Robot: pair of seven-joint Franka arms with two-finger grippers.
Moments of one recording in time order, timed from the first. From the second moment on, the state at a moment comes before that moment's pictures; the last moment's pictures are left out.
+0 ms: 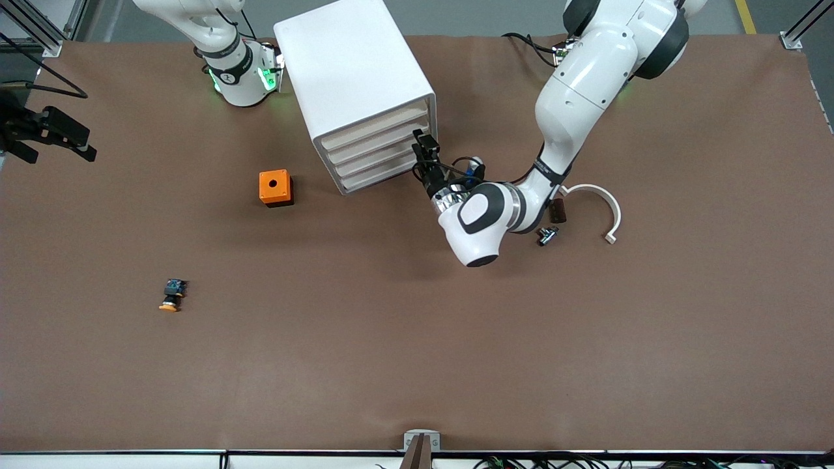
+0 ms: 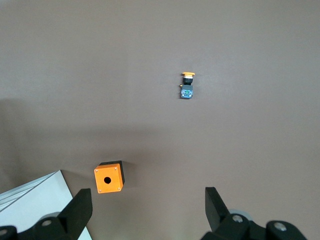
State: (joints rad) left arm -0.52 0.92 -0.19 -1.42 -0.99 1.36 -2.19; right arm -0.01 -0.11 -0.04 -1.65 0.02 1.56 -0.06
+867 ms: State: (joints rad) left arm -0.57 0.93 -0.19 -1.46 -0.99 1.35 -2.22; right arm -0.01 -0.10 -0.04 -1.65 0.02 1.55 -0.06
